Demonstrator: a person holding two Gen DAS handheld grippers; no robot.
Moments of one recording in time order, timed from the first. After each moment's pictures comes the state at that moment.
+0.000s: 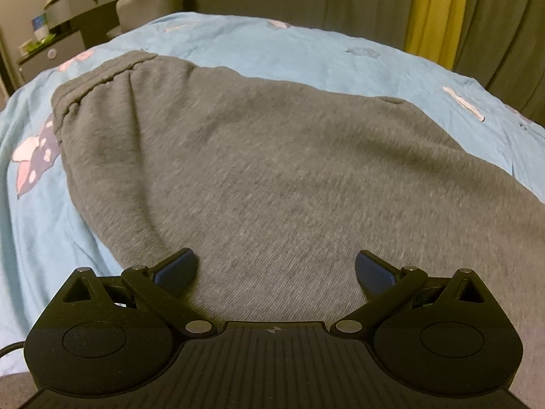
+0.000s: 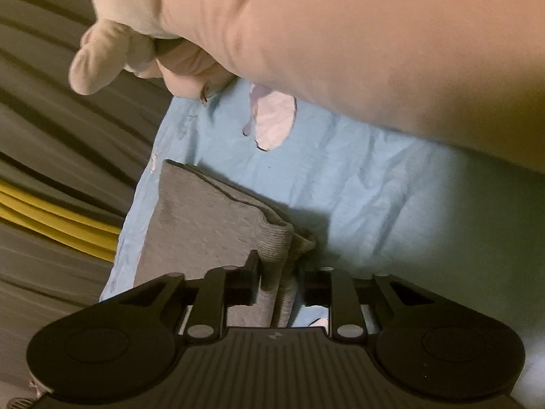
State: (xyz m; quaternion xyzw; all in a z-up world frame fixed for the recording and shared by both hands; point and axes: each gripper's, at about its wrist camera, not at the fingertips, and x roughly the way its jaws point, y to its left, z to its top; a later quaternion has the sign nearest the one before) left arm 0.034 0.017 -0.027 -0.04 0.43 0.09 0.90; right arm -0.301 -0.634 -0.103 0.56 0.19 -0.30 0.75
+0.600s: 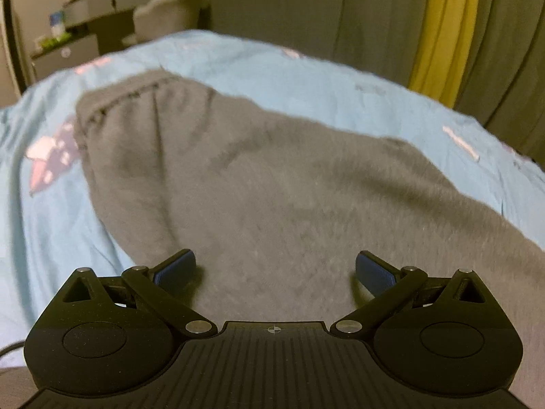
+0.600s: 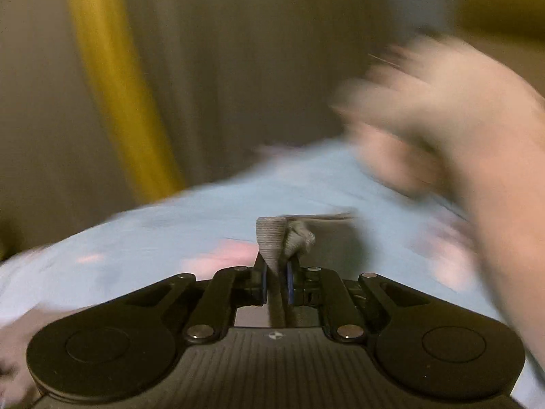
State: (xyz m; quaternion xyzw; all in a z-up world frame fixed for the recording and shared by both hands) left arm 0.018 0.028 -0.004 -0.07 0.38 0.10 0.92; right arm -0.182 -0.482 0.055 0.16 0.20 -0.20 0.95
